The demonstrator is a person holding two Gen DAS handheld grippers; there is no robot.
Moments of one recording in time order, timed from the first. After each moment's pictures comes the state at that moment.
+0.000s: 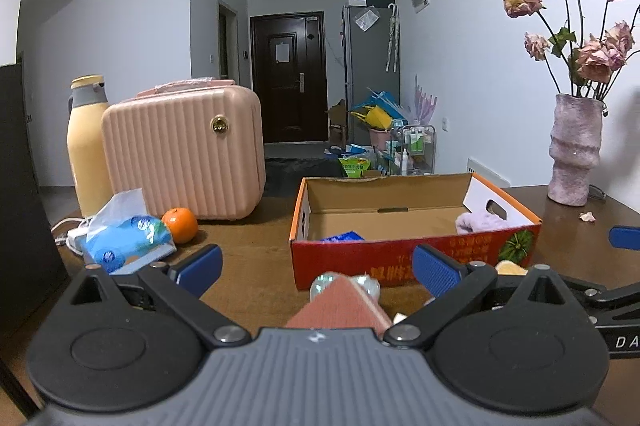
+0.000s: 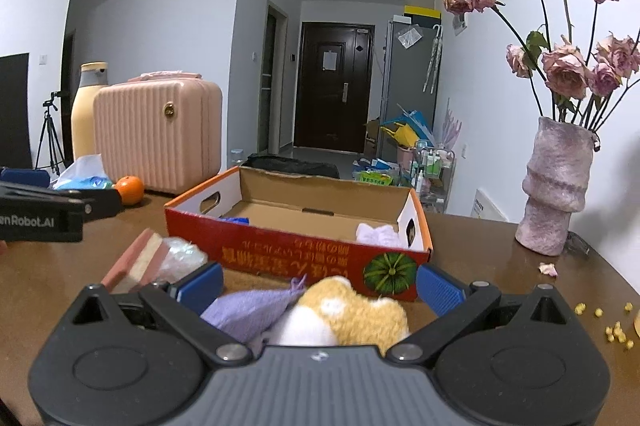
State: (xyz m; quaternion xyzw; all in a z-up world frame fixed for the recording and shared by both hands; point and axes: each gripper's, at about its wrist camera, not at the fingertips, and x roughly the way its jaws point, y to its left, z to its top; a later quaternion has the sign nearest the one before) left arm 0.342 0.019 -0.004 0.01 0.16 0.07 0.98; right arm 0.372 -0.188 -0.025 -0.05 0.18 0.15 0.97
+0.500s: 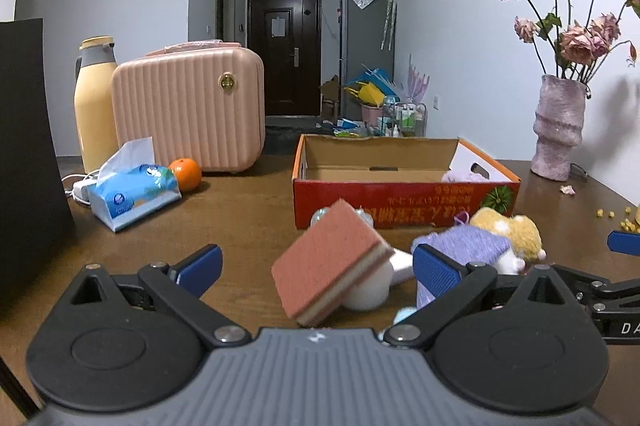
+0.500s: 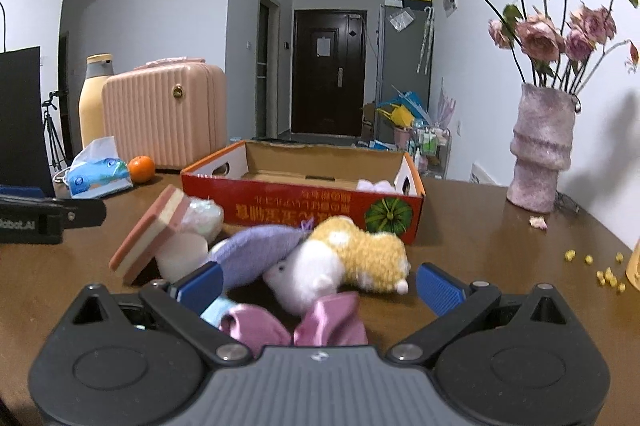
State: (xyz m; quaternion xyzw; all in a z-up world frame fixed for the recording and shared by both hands) left arm 0.290 0.030 -0.024 -0.01 0.20 0.06 0.98; right arm 0.321 -0.202 -0.046 -0.03 0.20 0.14 0.97
